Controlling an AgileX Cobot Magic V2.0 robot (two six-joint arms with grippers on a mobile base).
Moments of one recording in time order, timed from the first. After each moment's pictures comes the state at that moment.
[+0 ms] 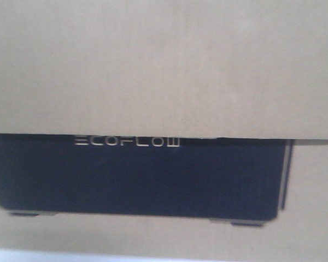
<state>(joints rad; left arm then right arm) -0.17 1.36 -1.29 -0.04 1.00 -0.05 0.17 1.42 -1.36 -0.02 1.13 0.14</state>
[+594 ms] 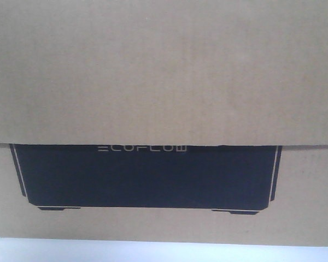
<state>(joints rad) -0.17 1.39 -1.29 -0.12 0.96 0.04 0.17 1.47 -1.37 -0.04 1.08 0.14</state>
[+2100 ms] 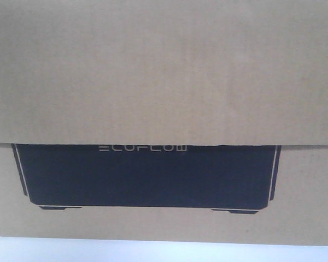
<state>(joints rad) -0.17 0.45 -0.86 -0.13 0.89 0.04 0.17 0.48 -0.82 -0.13 0.89 0.14</state>
